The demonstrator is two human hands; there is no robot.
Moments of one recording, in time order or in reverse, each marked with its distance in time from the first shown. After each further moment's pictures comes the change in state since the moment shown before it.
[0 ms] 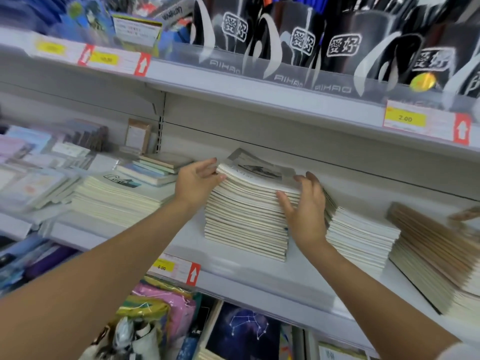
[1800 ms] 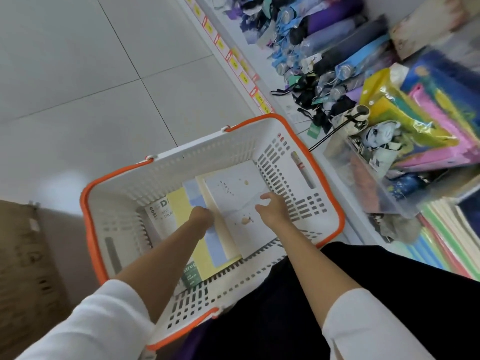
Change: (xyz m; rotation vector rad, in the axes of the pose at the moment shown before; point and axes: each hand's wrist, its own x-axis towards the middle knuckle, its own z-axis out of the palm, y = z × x) left_hand -0.500 -0.328 -0.361 0.224 0.730 -1.527; right_hand -0.544 -0.205 0.266 0.117 -1.551 0.428
